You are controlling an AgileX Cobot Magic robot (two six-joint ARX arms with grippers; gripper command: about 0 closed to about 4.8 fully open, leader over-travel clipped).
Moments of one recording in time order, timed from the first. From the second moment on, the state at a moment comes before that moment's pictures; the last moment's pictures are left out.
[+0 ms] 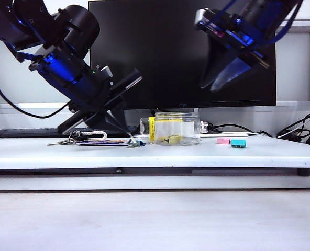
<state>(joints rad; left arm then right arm) -0.52 1.74 1.02 0.15 0.10 -0.69 0.34 1.52 1.27 -0.61 -0.38 -0.08</state>
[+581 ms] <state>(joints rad) -0.56 1.67 1.19 0.14 0.17 -0.42 0.18 1.36 1.27 -0.64 -0.39 -0.07</state>
